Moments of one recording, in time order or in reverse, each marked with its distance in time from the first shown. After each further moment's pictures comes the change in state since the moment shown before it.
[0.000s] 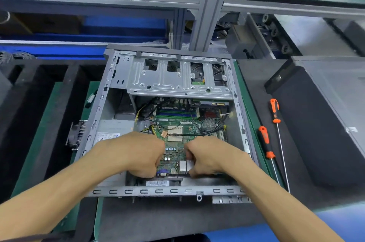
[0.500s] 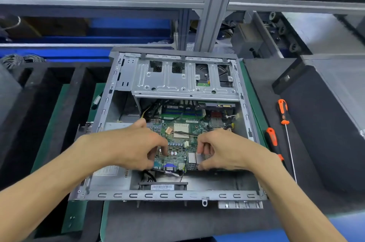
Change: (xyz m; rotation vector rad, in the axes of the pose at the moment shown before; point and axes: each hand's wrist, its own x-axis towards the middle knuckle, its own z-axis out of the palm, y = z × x) left_hand -0.006 -0.037 -0.001 -0.126 0.109 0.138; right_hand -0.024 0.013 -0.027 0.313 0.060 0.037
